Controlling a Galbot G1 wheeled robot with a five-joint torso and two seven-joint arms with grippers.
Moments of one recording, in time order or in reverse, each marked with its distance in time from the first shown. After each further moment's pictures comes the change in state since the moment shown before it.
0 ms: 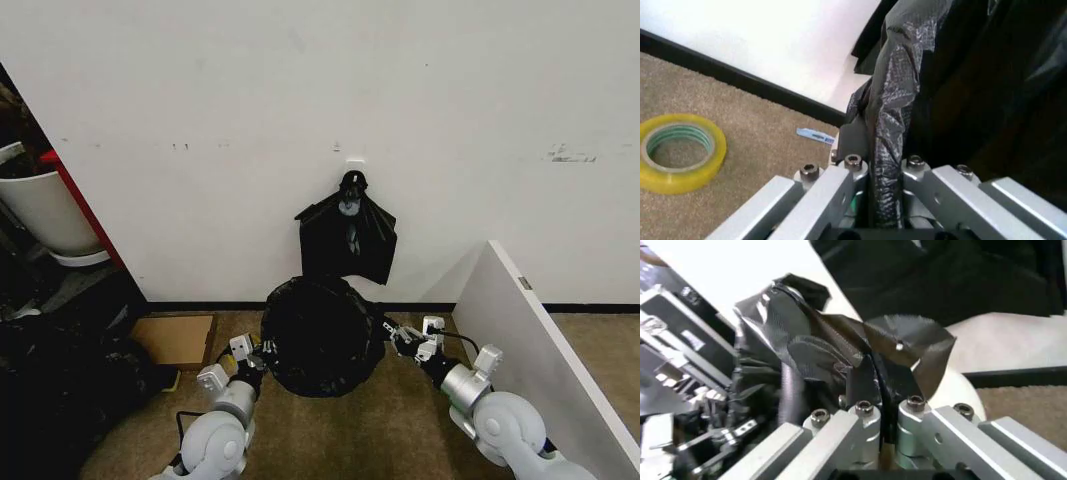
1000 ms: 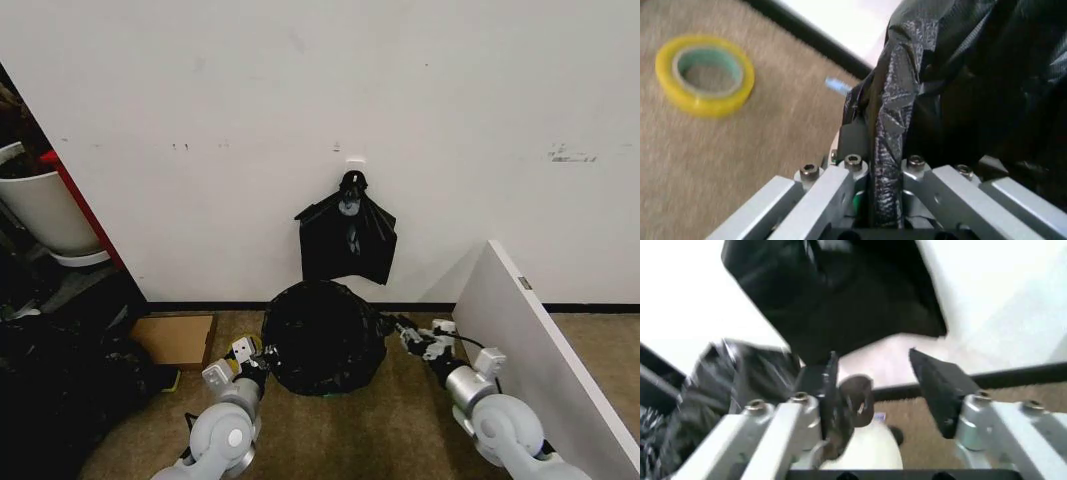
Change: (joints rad) left arm -0.067 -0.053 0.010 0.009 -0.210 0.156 -0.252; right arm -0.053 0.044 0.097 0.011 -0.094 0.038 0.146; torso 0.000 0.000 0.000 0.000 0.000
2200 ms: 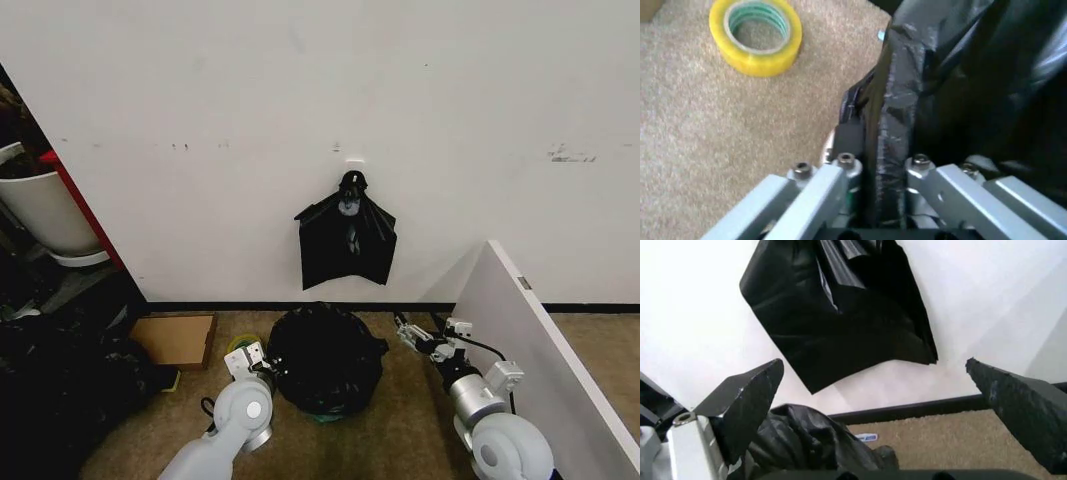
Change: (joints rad) left arm -0.096 -0.055 0.041 0.060 -0.007 0.189 -0.252; right arm -0.110 0.126 0.012 0.166 -0.194 0.019 0.107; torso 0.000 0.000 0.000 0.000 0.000
